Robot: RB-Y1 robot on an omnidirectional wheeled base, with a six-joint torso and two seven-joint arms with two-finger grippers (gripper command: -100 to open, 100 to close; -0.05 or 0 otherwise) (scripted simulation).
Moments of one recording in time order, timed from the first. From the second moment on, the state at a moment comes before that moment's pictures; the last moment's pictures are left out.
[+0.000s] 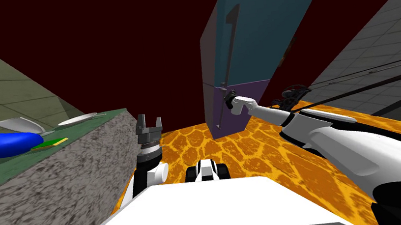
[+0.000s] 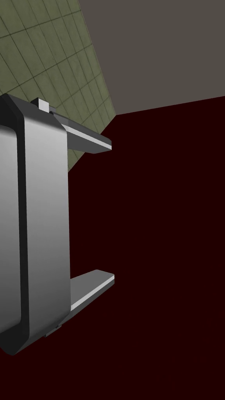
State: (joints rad) left arm 0.51 -0.01 -0.02 -2.30 -0.09 -0.52 0.16; right arm -0.98 -0.91 0.90 -1.33 0.29 0.77 0.93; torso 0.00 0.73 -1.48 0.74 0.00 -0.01
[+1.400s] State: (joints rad) left arm 0.51 -0.01 -0.02 -2.30 -0.09 -0.52 0.16; right arm -1.00 -0.92 0.88 -1.23 0.28 0.75 0.97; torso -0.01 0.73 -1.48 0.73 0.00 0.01
